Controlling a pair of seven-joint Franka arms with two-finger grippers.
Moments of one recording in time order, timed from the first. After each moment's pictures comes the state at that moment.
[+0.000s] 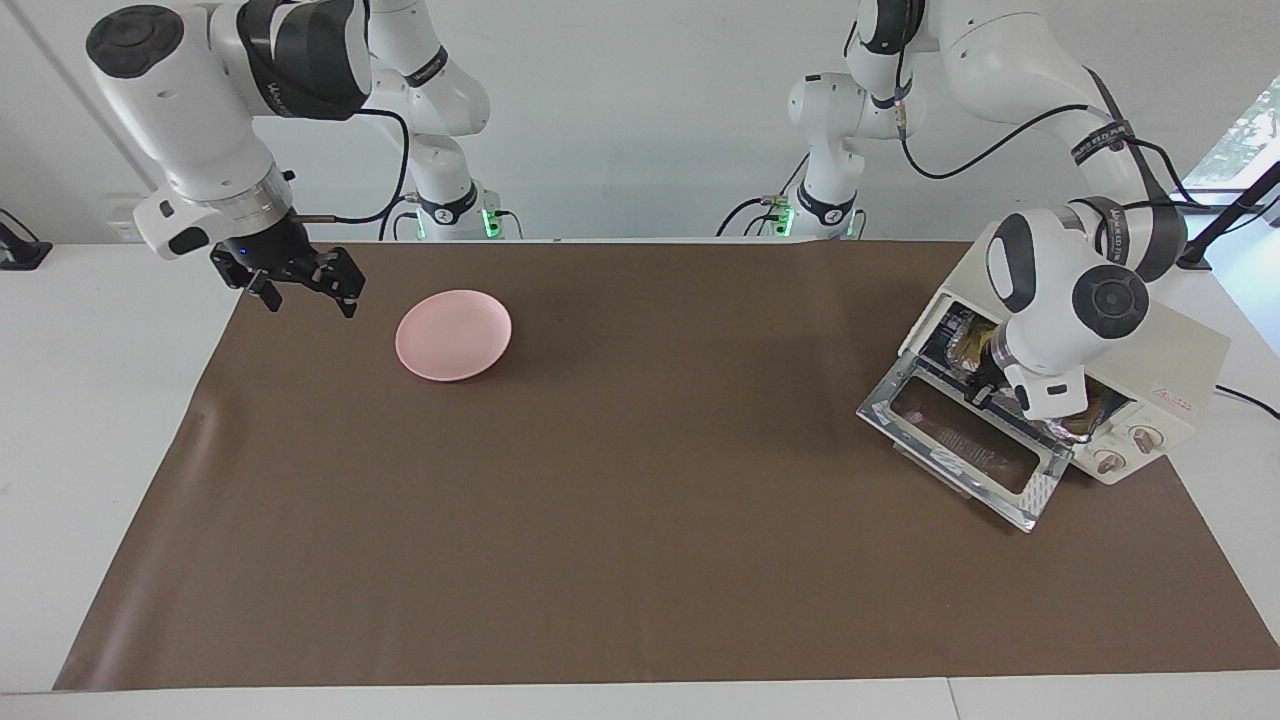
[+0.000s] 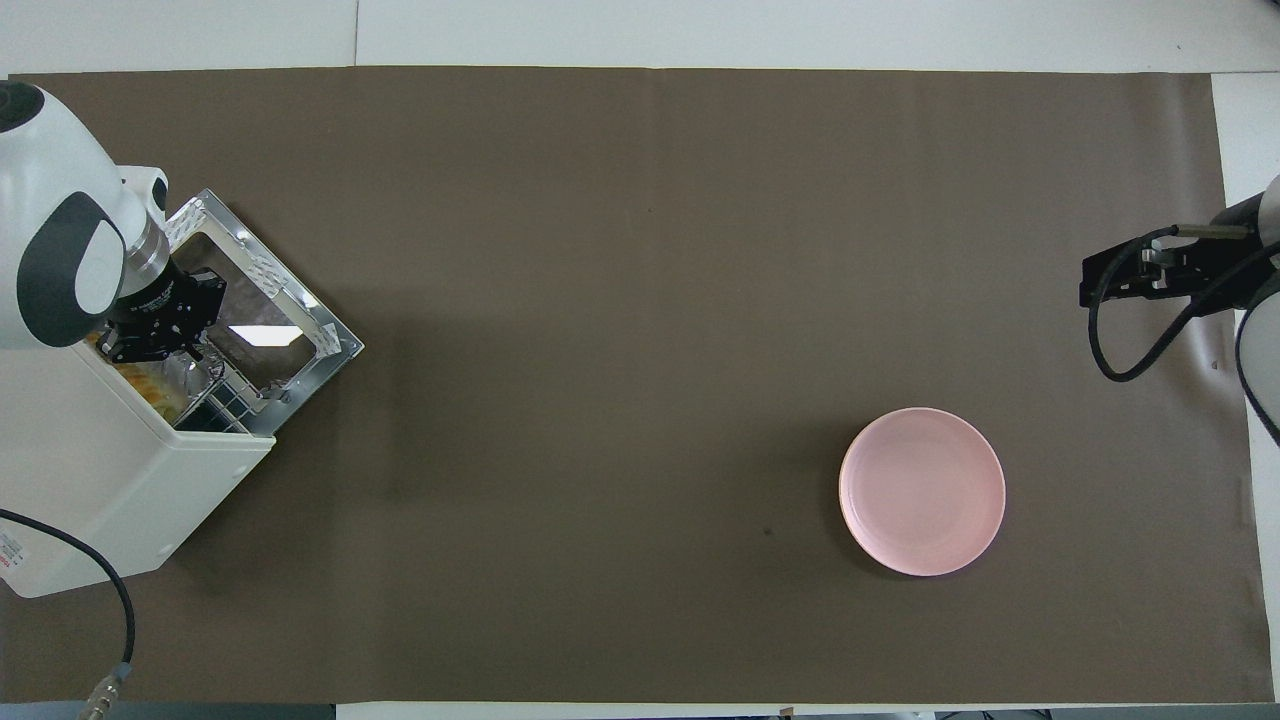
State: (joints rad) left arm -0.23 0.31 0.22 -1.72 0.12 1.70 -0.83; right arm -0.14 0.02 0.13 -1.66 -0.03 1.65 0.10
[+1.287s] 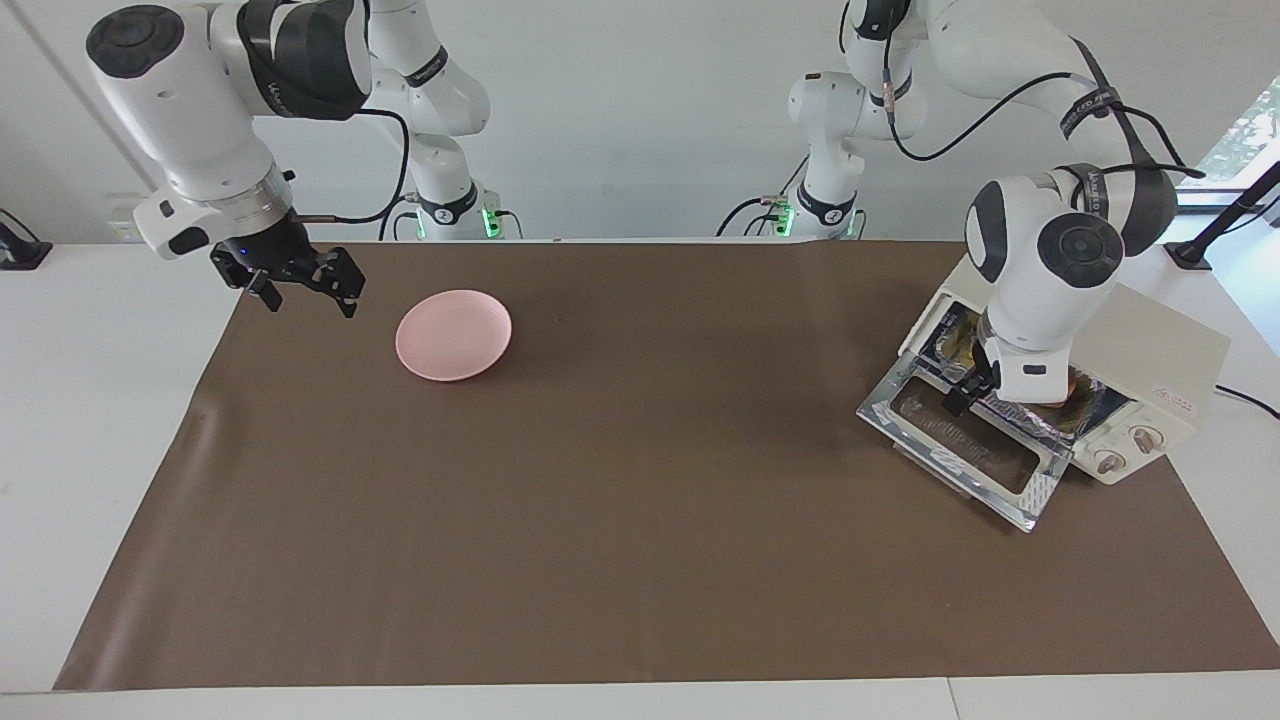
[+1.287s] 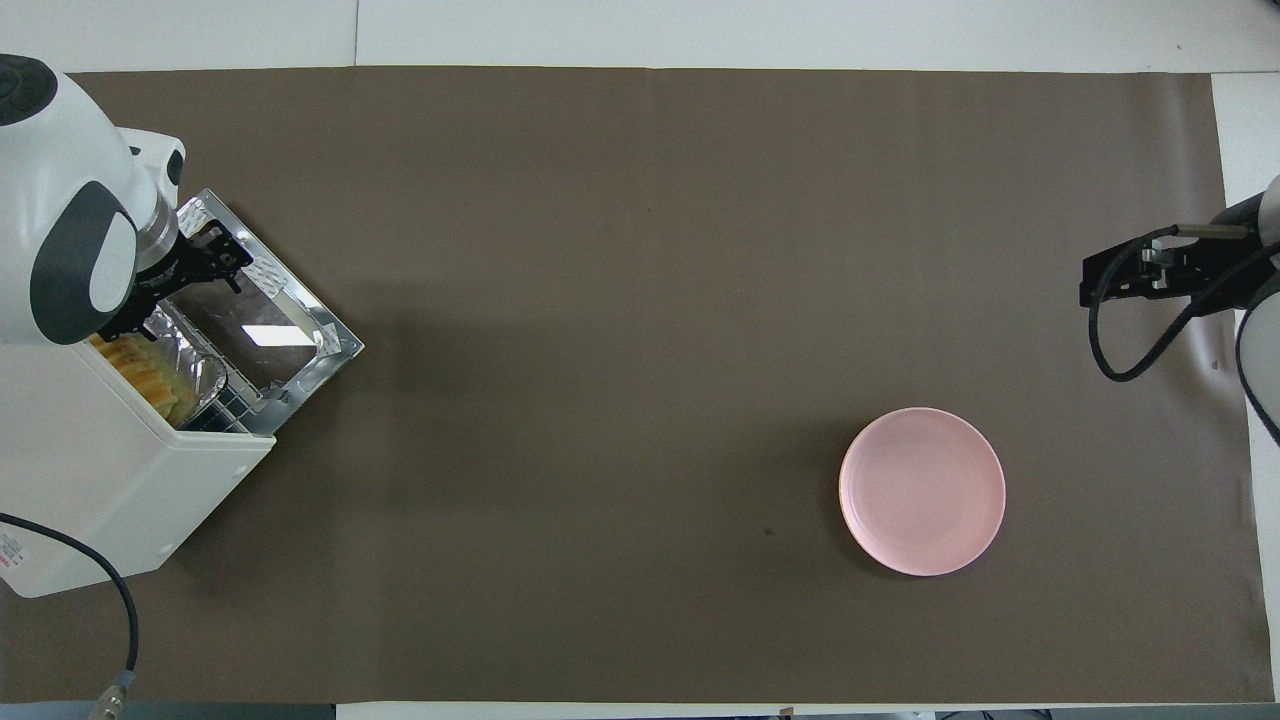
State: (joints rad) left arm -0.29 0.29 0.21 -1.60 0.18 1.76 -0.58; right arm -0.14 0.02 0.13 -1.66 -0.03 1.65 0.10
